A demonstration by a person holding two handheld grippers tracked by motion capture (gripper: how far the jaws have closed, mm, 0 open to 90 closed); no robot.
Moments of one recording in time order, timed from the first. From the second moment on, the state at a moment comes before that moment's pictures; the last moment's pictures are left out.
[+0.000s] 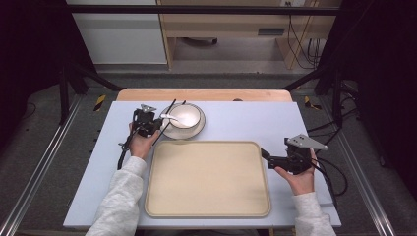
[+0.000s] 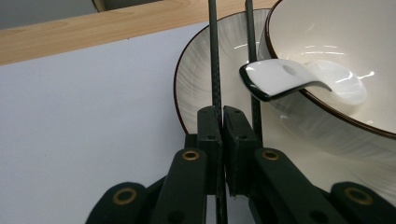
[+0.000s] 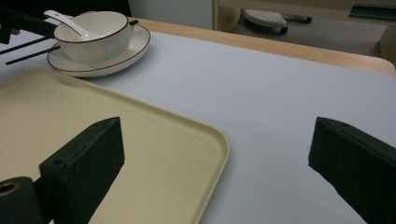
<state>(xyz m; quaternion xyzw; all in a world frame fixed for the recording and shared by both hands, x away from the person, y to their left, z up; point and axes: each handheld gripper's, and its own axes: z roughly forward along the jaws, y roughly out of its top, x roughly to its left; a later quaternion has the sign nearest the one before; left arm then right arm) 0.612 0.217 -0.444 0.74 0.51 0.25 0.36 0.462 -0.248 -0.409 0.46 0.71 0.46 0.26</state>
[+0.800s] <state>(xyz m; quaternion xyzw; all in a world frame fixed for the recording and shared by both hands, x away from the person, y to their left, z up) 0.556 0.248 -0.426 0.71 0.53 0.27 0.38 0.460 -0.251 -0.406 0.47 0.71 0.46 0.27</state>
